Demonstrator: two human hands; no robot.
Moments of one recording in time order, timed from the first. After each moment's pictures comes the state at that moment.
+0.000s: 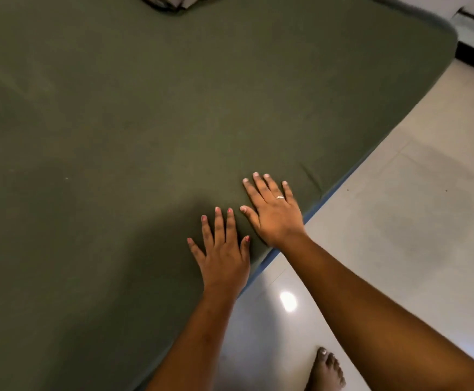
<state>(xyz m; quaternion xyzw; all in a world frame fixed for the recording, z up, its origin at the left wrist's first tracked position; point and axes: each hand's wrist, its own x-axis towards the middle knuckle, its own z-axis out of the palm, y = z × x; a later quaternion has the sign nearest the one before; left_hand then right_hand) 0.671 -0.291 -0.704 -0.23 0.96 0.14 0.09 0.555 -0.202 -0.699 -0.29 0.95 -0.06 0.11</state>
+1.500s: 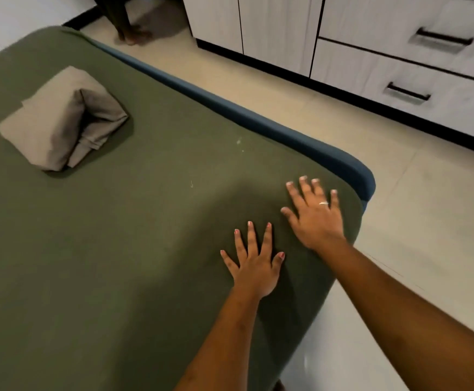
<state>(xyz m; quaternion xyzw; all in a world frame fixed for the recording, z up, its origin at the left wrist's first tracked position) 0.179 -0.124 -0.669 -0.12 0.94 0.19 0.24 0.075 0.005 -0.664 -0.11 0.99 -0.06 0.09</state>
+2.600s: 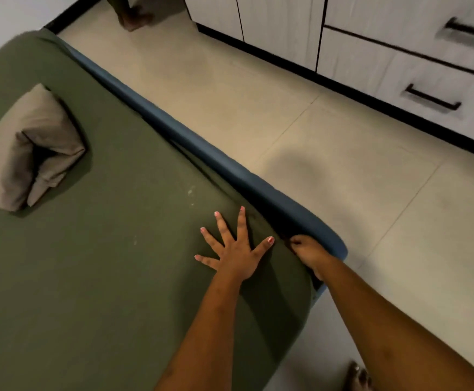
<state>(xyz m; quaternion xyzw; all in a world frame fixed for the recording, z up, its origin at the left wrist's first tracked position) -0.019 -0.054 -0.653 -0.29 0.89 0.21 0.27 -0.071 0.087 -0.686 0.11 0.77 -0.46 0.43</state>
